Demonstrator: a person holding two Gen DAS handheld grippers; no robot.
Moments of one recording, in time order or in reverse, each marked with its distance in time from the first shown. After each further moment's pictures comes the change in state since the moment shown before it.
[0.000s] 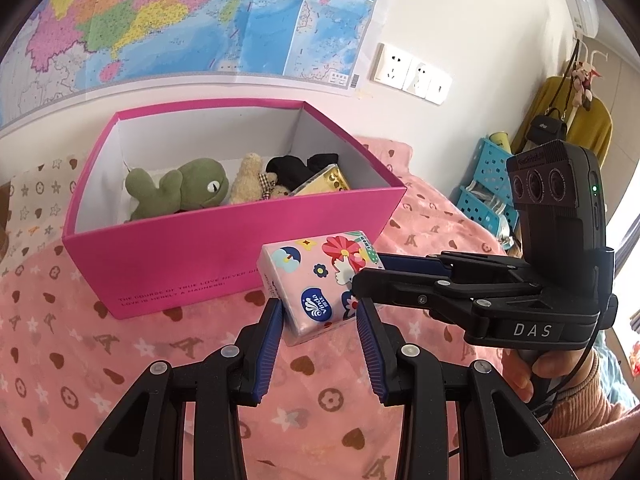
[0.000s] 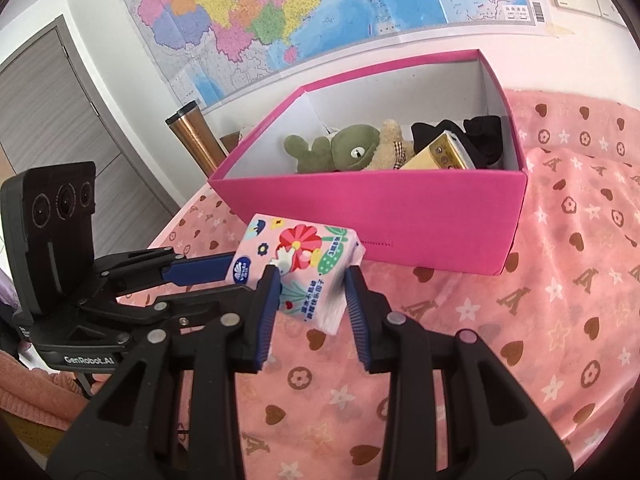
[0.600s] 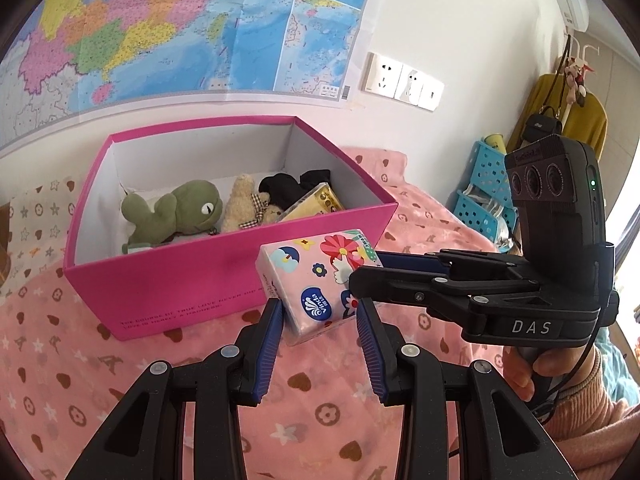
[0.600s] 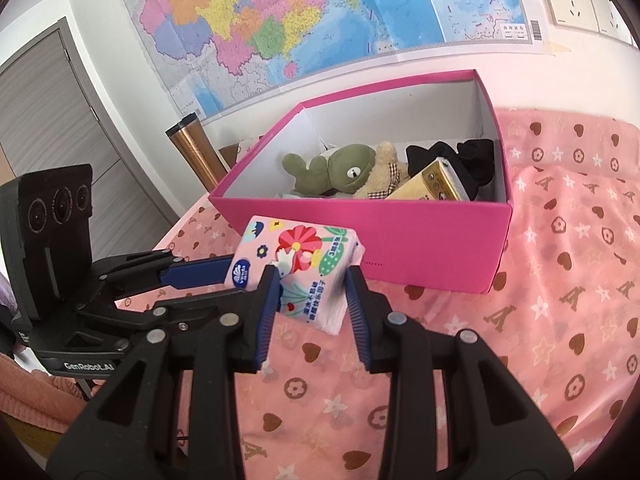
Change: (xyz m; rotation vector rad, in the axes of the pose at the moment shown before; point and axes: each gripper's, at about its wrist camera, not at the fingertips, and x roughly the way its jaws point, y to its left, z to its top) left arm -0.003 -0.006 0.012 0.039 -0.030 0.002; right arm -0.008 0.000 0.003 -0.016 -0.037 -0.014
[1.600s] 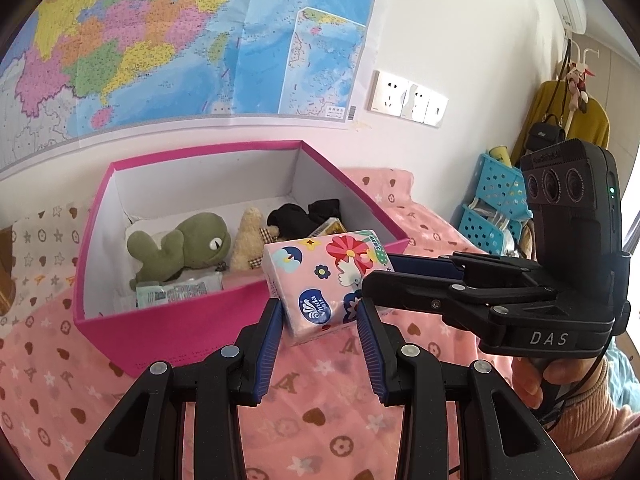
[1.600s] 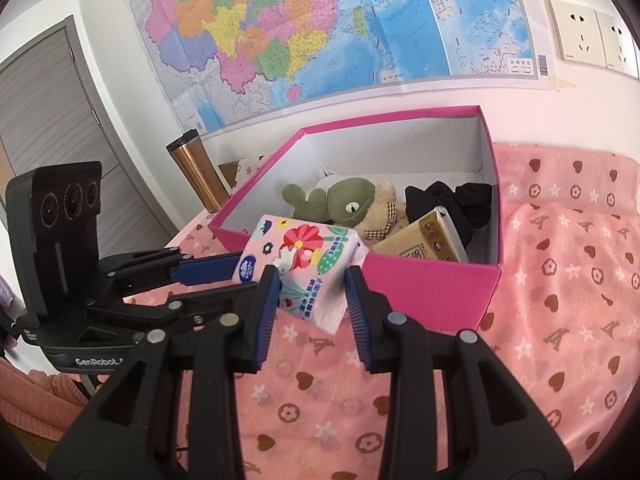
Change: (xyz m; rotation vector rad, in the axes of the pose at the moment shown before) left arm 0.002 0.004 0.022 0.018 -0.046 0.019; right arm -0.004 0.003 0.023 -0.047 -0.049 -0.019
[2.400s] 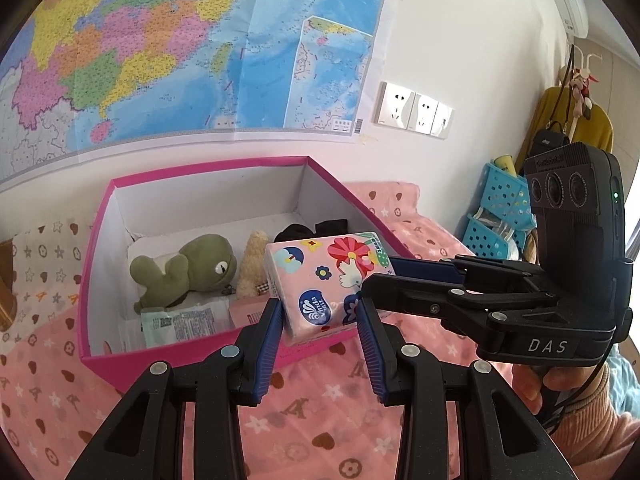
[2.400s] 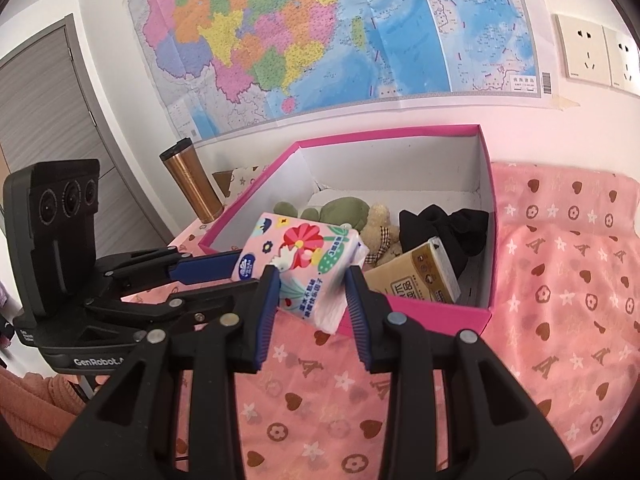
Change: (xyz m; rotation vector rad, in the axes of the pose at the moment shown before) left arm 0.008 0.007 0.019 0.001 -0.026 0.009; right arm 0.005 -0.005 0.017 -0.021 -0.016 -0.018
